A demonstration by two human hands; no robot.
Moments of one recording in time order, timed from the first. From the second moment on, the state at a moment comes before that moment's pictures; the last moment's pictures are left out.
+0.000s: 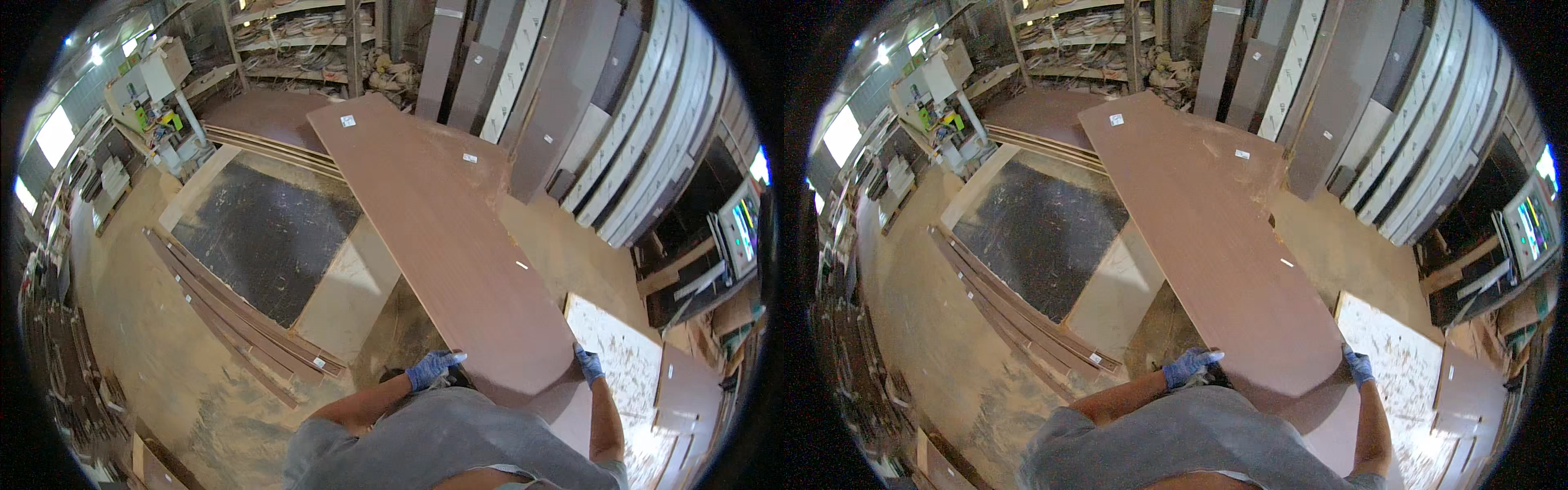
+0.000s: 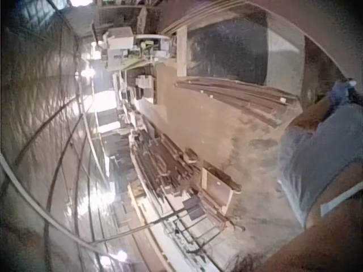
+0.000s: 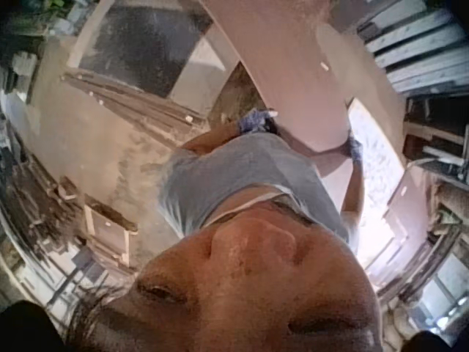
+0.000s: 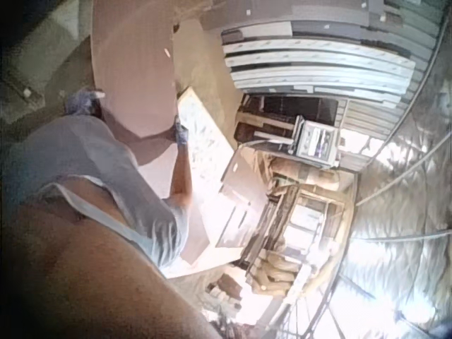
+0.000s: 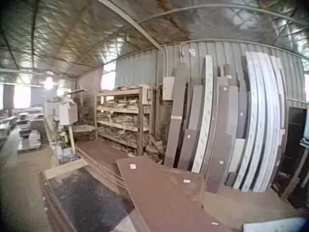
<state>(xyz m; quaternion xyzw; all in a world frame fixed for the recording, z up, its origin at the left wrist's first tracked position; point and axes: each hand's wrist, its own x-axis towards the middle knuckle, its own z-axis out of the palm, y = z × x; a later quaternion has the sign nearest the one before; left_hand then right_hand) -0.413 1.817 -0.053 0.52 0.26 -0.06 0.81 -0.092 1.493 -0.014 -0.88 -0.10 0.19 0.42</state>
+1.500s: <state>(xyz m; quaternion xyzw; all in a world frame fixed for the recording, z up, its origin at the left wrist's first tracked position) -0.191 2.373 -0.175 0.47 0.52 0.37 0.61 0.092 2.040 -0.121 -0.80 -0.58 0.17 0.04</state>
